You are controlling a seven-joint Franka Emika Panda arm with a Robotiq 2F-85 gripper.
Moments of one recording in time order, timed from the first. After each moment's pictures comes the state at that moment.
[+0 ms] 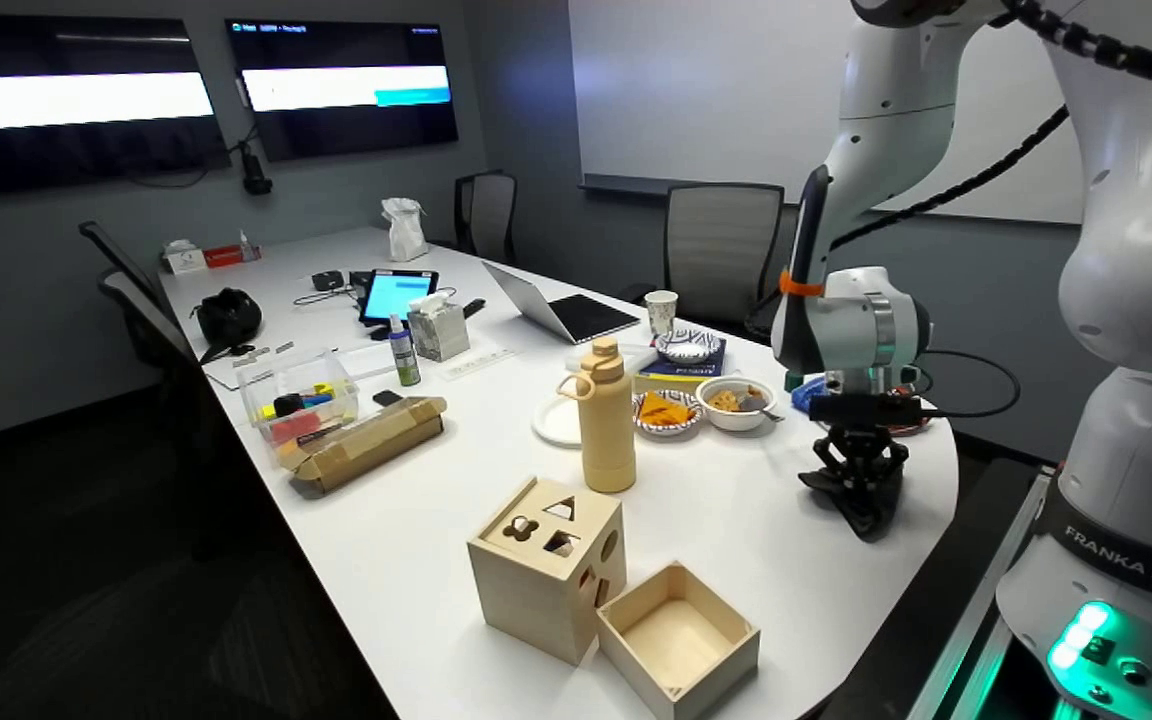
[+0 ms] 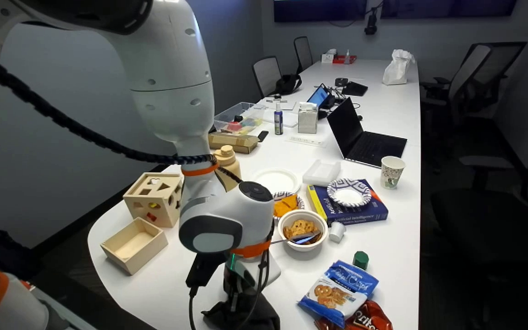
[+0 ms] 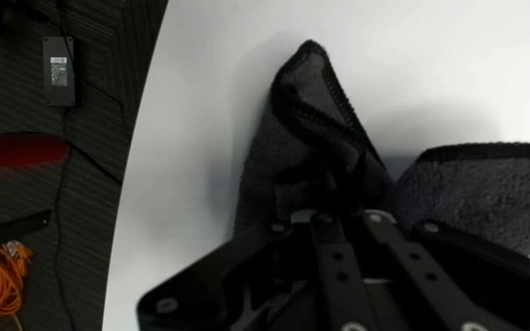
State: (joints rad) arm -0.38 0.55 -0.12 -2.61 0.38 2.89 0.30
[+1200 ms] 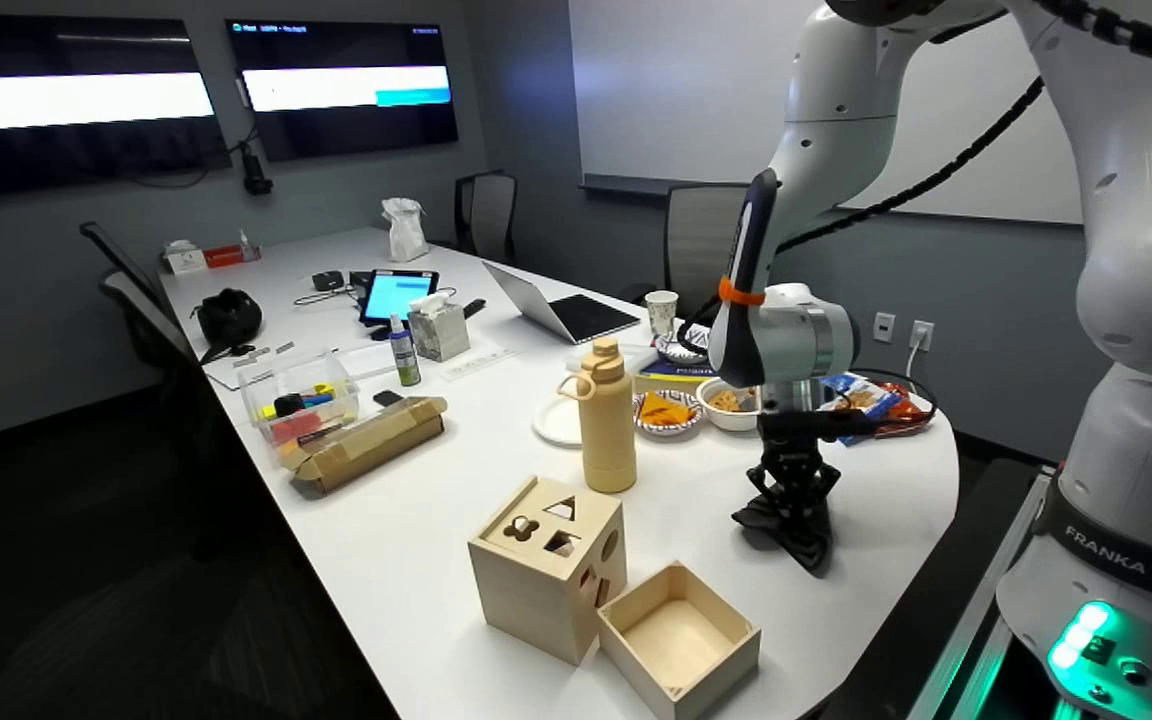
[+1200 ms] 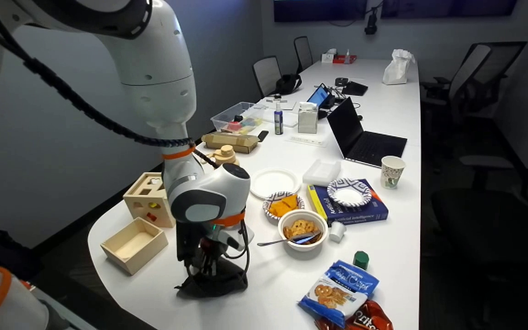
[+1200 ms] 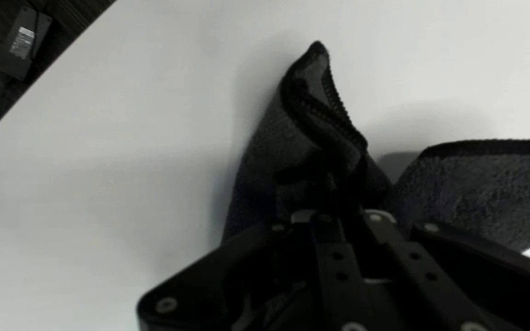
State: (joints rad) arm -0.26 0.56 0.03 -2.56 0.41 2.75 0.14
